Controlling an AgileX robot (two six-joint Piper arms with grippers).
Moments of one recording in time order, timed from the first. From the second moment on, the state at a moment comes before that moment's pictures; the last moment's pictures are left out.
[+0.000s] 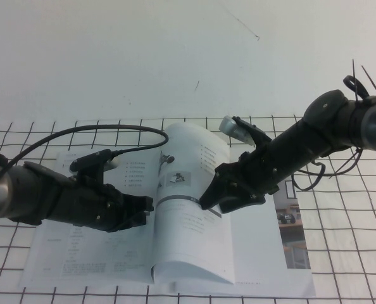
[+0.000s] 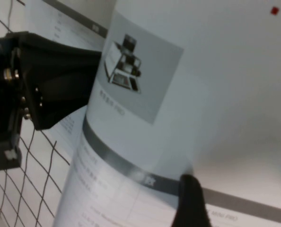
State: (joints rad) right arm 0.34 2.21 -1.53 0.97 1.03 -0.58; left arm -0.23 1.89 -0.92 -1.23 0.42 0.85
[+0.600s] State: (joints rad) right arm 0.34 2.16 -1.53 1.11 1.03 -0.64; left arm -0.23 1.89 -0.92 -1.23 0.42 0.86
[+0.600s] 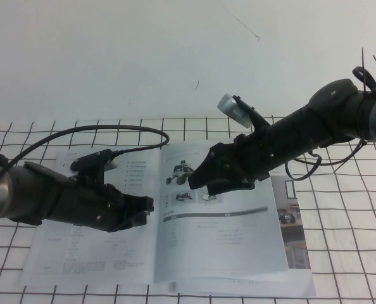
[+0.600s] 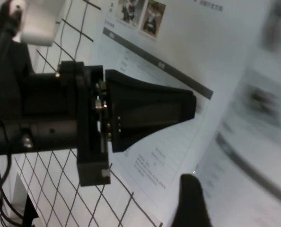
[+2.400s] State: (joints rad) right arm 0.32 2.17 -1.55 0.81 1.04 -0.44; left arm -0.23 1.93 -0.92 -1.27 0.44 0.86
